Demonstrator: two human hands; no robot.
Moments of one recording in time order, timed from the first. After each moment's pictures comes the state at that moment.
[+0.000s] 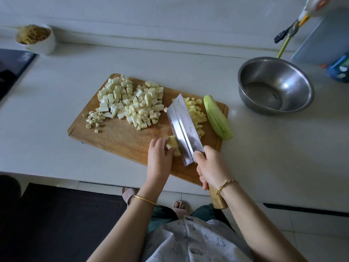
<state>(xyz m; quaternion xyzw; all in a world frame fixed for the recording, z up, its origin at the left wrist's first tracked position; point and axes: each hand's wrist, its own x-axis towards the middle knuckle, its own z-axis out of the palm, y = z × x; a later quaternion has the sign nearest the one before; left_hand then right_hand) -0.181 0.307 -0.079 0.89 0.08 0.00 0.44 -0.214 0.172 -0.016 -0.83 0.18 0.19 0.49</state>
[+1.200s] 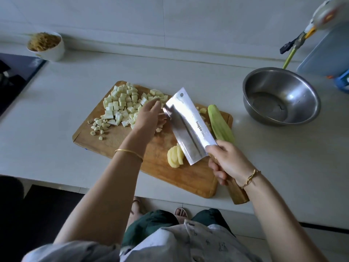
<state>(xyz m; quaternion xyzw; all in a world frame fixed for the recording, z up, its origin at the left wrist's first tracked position) -0.063 0.337 -0.023 0.65 0.18 -0.10 0.73 -0.182 0.141 0.018 -0.77 0.15 0.22 0.58</state>
